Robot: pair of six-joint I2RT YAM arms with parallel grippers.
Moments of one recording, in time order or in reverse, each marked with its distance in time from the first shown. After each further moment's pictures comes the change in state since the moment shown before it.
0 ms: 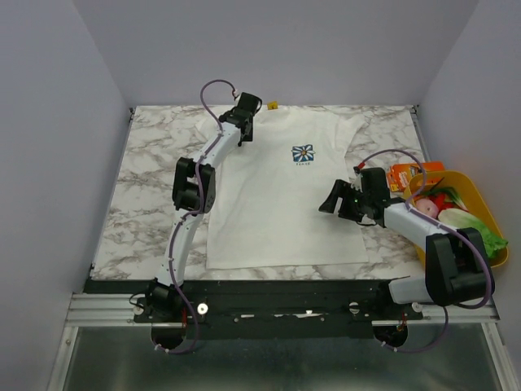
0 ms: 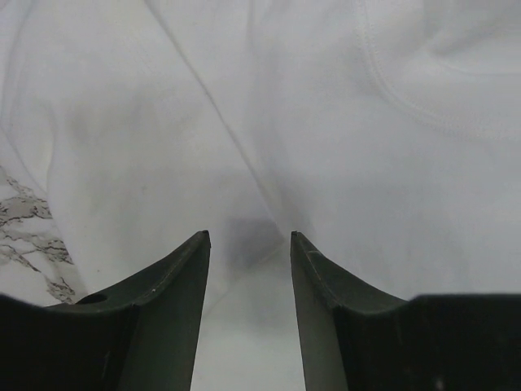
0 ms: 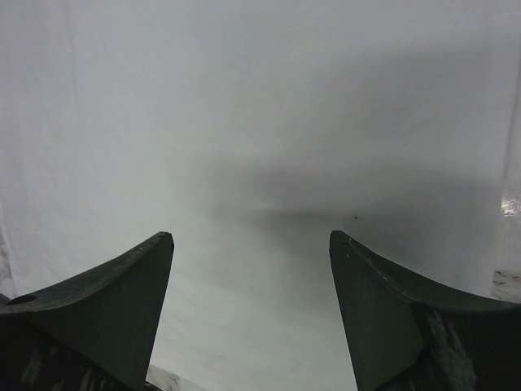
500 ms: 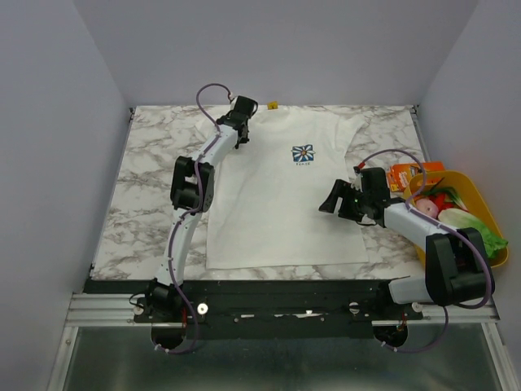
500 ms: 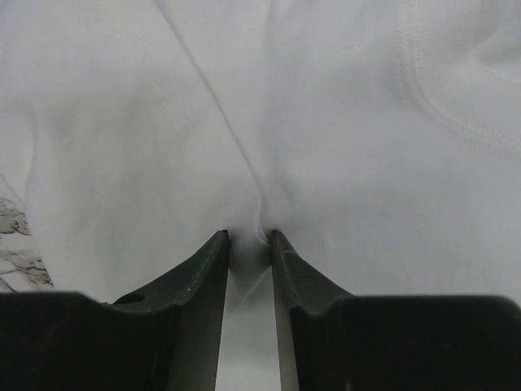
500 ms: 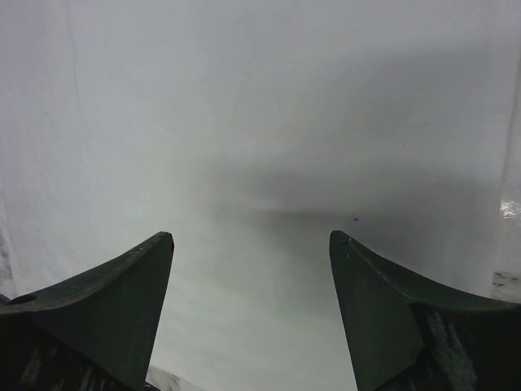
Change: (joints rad) left arm 0.024 0.020 -0.048 0.076 0.003 -0.005; right arm 0.000 0.000 0.000 0.003 0.000 0.000
